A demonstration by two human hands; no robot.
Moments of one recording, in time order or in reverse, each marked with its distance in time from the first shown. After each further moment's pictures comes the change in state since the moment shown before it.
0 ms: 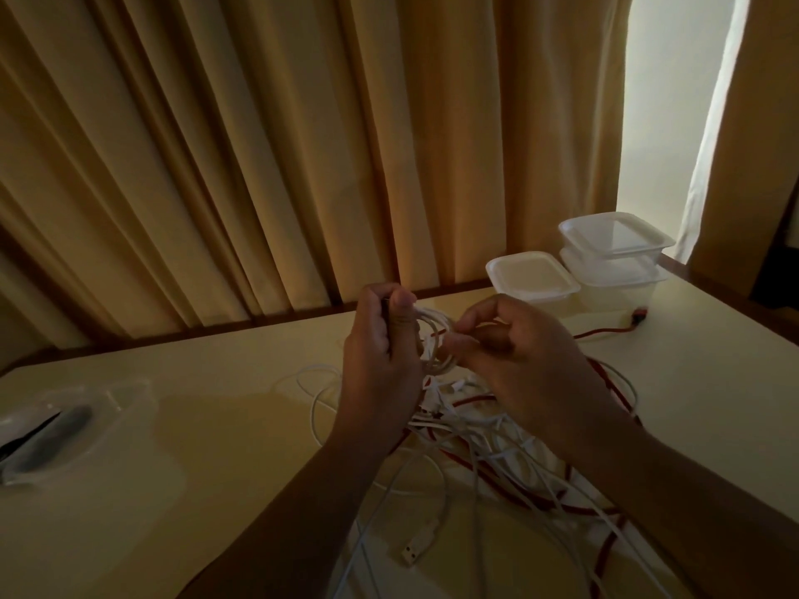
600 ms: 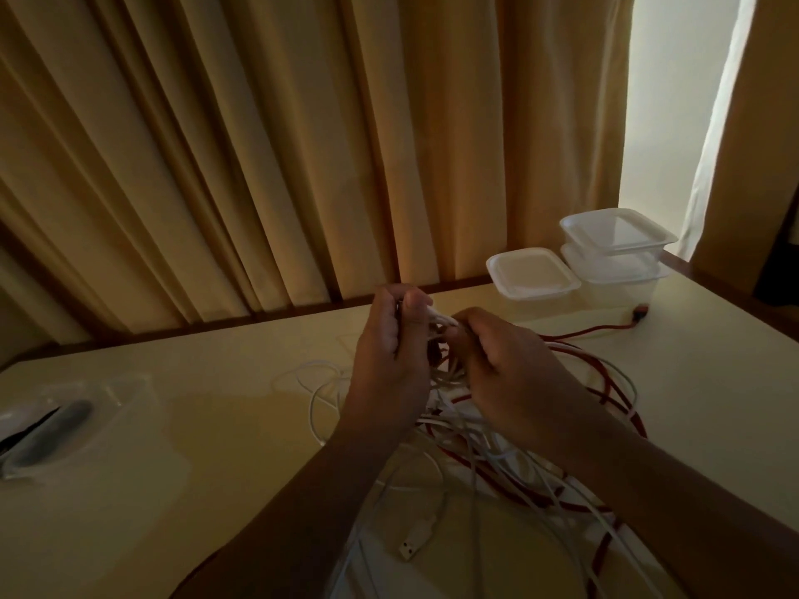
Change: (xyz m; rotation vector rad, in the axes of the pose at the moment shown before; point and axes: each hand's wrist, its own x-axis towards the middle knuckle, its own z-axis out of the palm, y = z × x) left_hand -0.005 0.005 0.003 -0.125 -0.131 -0.084; right_hand 0.006 0.018 0.008 -0.353 -0.088 -0.223
